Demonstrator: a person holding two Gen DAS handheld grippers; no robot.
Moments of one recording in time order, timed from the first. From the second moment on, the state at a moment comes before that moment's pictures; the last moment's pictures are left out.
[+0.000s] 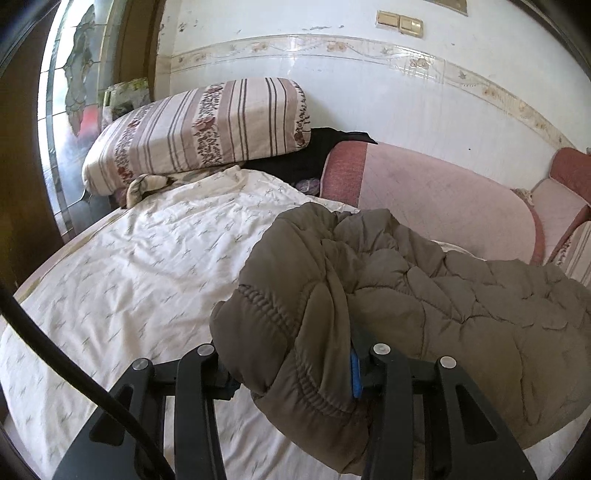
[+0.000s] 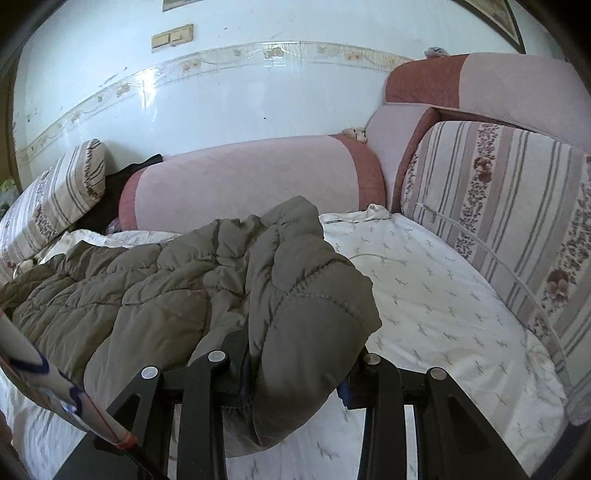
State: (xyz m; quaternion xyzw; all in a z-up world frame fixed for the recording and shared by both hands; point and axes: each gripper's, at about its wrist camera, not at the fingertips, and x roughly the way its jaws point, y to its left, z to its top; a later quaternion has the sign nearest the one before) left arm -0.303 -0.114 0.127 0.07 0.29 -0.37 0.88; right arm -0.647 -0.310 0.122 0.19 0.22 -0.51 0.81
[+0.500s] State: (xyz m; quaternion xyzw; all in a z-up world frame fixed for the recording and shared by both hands) left arm -0.304 -0.030 0.061 0.08 0.40 -0.29 0.86; right arm -0.724 -0.308 0.029 0.45 0.22 -0.45 0.74
